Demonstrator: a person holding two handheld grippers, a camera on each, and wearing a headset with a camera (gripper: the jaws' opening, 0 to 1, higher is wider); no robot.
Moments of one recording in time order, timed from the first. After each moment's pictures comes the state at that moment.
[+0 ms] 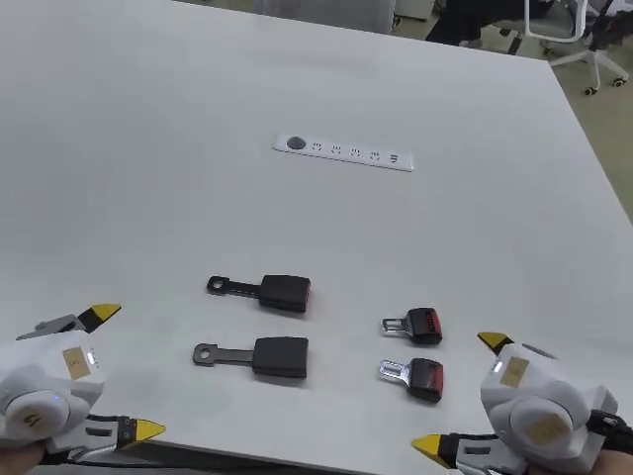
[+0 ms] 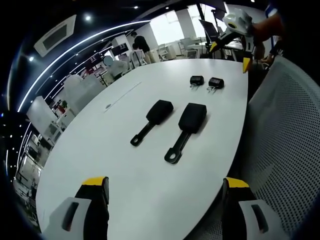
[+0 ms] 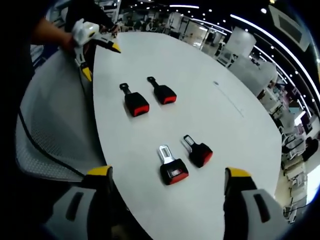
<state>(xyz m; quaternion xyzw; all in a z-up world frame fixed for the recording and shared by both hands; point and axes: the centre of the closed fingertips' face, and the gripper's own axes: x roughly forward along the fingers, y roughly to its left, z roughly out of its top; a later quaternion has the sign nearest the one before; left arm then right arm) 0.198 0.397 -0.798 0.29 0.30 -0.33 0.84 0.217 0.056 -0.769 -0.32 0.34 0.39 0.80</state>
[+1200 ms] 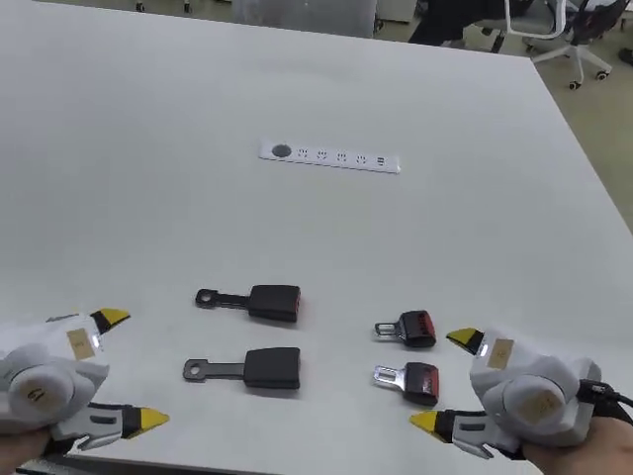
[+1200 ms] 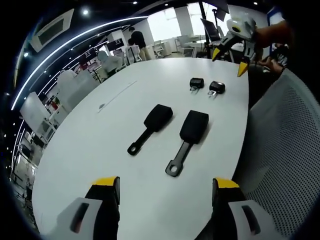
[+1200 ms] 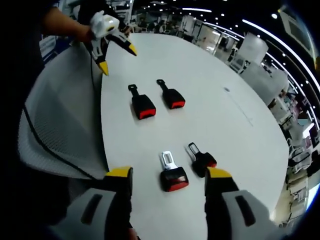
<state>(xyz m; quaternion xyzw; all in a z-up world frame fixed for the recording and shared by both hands) 0.221 0.365 -0.786 0.29 0.35 -0.37 0.81 0.225 0.069 -0.774 -0.35 0.33 0.45 0.75</state>
